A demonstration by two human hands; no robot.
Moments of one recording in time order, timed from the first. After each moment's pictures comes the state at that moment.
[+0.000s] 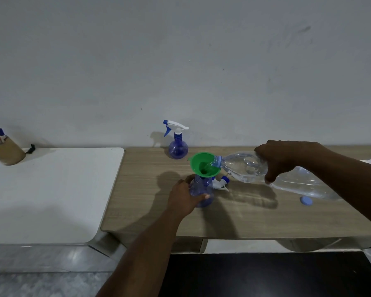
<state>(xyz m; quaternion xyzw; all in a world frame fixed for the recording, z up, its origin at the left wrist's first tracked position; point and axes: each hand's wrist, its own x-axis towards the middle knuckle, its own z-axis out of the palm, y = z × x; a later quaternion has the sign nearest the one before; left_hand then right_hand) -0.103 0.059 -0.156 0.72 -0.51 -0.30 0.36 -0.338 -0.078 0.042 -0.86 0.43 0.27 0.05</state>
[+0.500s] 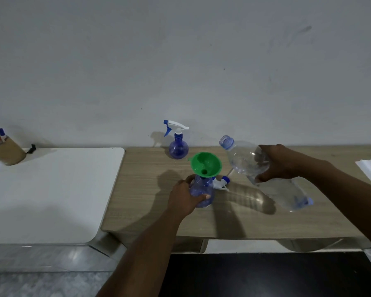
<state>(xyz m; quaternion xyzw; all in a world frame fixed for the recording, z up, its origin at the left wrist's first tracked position) -0.102 0.059 -0.160 0.72 -0.51 -0.30 0.37 -0.360 -0.078 0.008 -0.87 0.46 0.05 0.18</state>
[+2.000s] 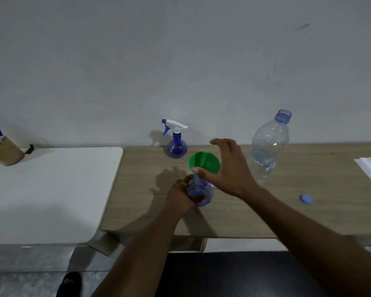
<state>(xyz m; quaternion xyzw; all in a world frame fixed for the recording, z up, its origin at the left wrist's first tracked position) -0.100 0.062 -0.156 0.74 -0.50 -0.31 0.33 -0.260 0.002 -0.027 -0.85 0.42 -0.28 0.17</state>
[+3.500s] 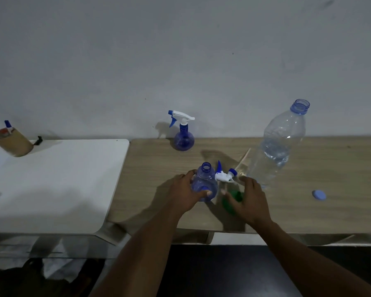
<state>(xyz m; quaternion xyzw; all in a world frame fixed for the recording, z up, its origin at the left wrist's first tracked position) -0.091 0.071 -0.153 0.74 -0.52 -0.30 0.31 -0.310 0.016 -0.169 -0.77 0.57 -0.20 0.22</state>
